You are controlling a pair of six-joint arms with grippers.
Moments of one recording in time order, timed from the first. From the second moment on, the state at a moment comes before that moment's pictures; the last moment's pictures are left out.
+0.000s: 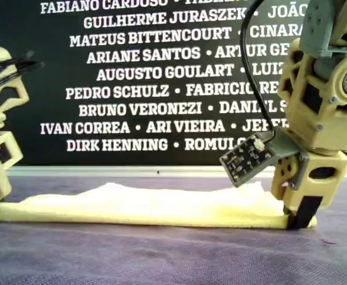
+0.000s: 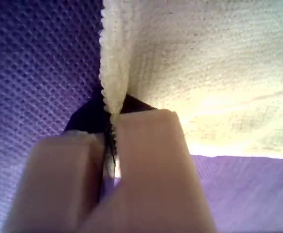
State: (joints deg) left arm -24.6 93.9 122.0 24.5 -5.4 -4.3; right arm 15.1 87.0 116.0 33.3 0.2 -1.3
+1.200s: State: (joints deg) left arm -25.3 177.4 162.8 24.9 -6.1 -3.3; right arm 14.4 176.6 169.7 31.1 0.9 -2.0
